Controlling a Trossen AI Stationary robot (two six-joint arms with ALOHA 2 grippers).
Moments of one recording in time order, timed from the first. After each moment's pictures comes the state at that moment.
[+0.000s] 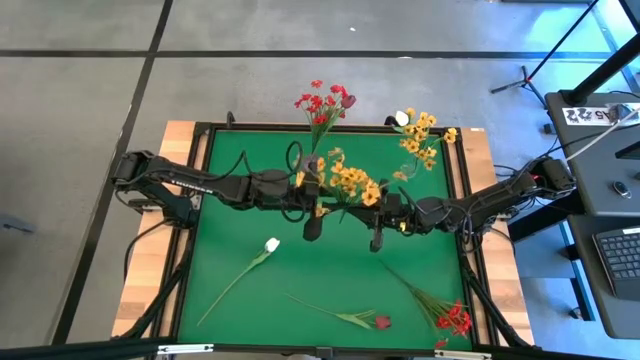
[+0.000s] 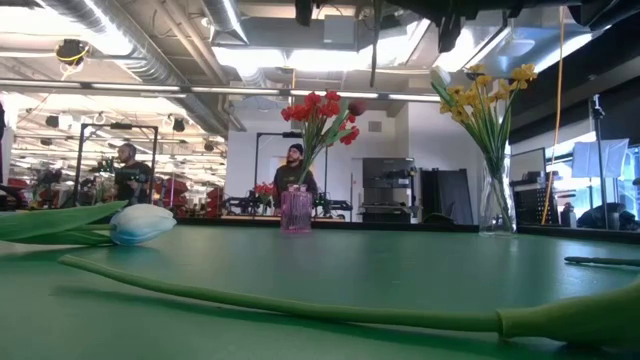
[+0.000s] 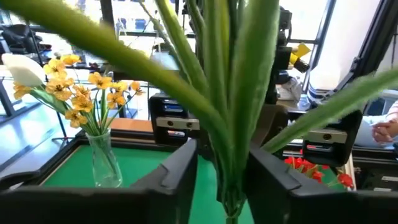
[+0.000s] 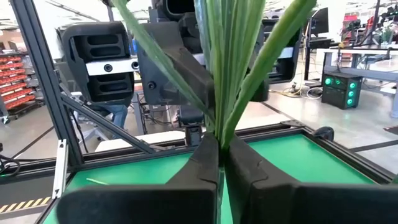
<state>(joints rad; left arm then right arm) -0.08 1.53 1.11 0.33 -0.17 -0.06 0.29 1.28 0.64 0.73 0.44 0.07</state>
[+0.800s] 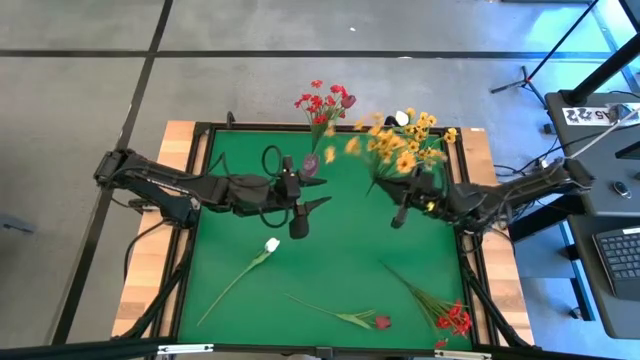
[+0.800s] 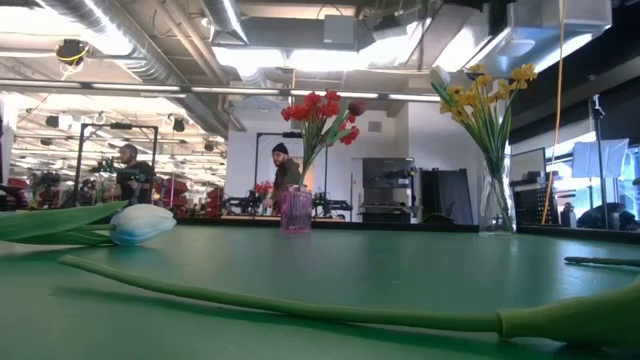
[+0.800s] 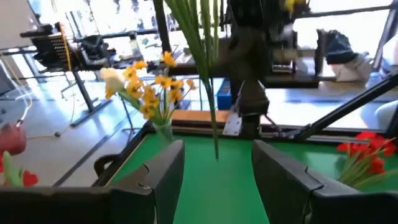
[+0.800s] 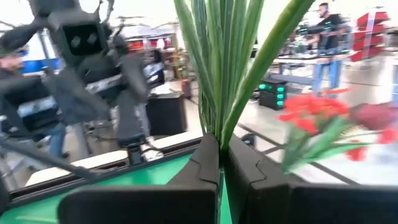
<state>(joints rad) -0.18 1.38 1.11 0.10 -0.49 0.04 0.29 0.93 0.64 0.39 0.70 0.06</state>
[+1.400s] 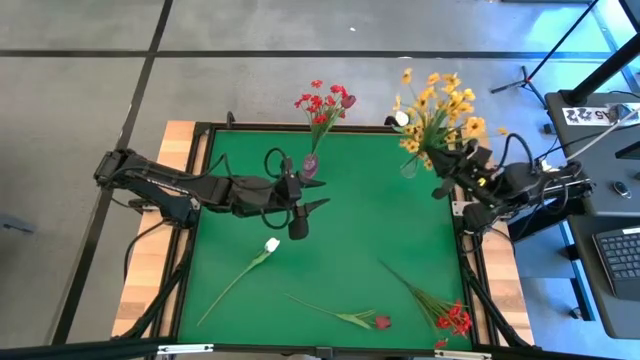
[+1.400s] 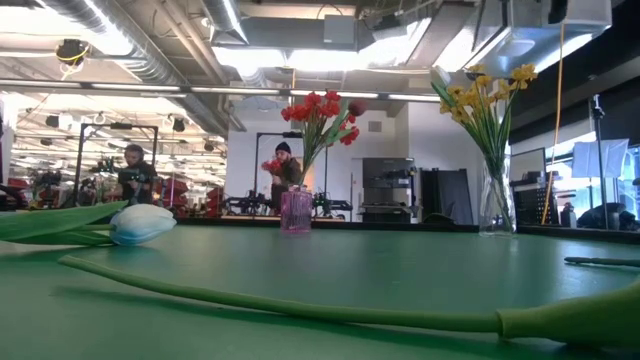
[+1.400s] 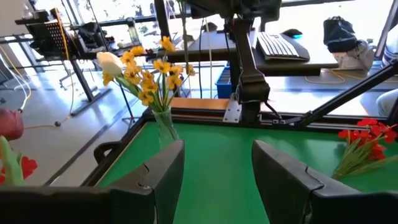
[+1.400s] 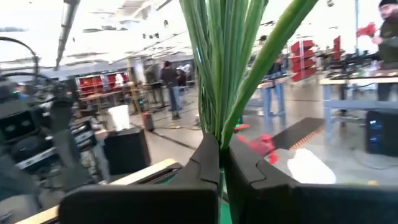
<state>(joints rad) -0.18 1.38 1.11 0.05 -0.49 0.01 0.29 0.51 0.64 0.16 0.89 -0.04</state>
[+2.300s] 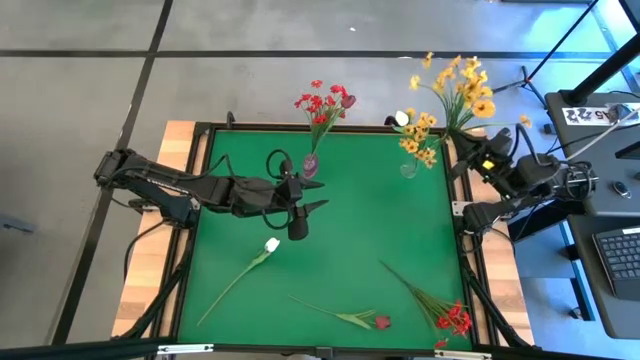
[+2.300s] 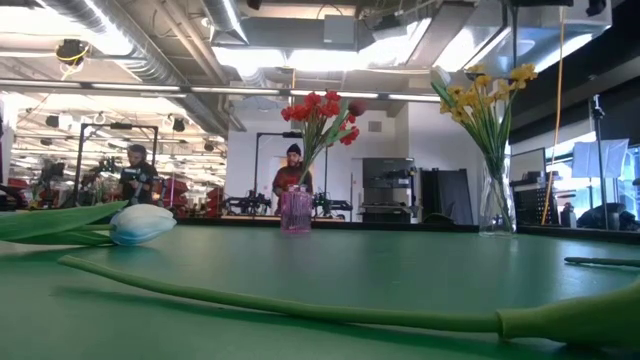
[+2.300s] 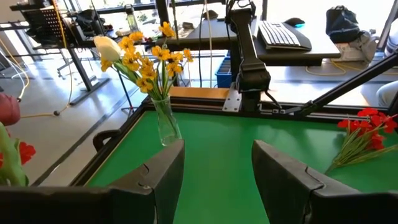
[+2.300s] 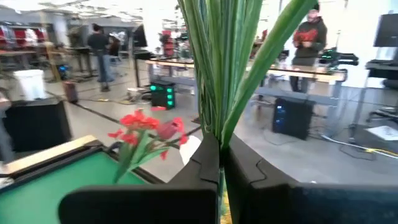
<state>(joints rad) -0.18 1.38 1.11 0.00 -0.49 -0.02 0.29 0.46 0.82 -0.30 1.16 -0.03</state>
